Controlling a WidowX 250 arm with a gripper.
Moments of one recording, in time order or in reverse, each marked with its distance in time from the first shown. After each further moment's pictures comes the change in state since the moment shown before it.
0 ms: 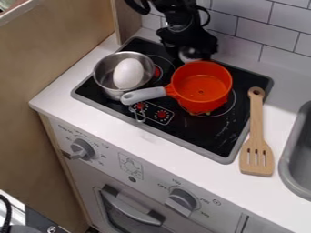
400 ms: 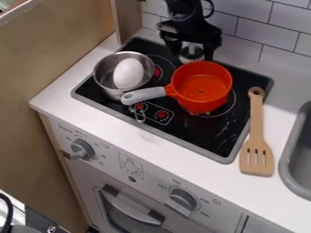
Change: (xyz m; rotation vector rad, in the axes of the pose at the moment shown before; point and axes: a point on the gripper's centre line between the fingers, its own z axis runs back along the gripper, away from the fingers) arm 0.000 -0.005 0.026 0.005 0.060 0.022
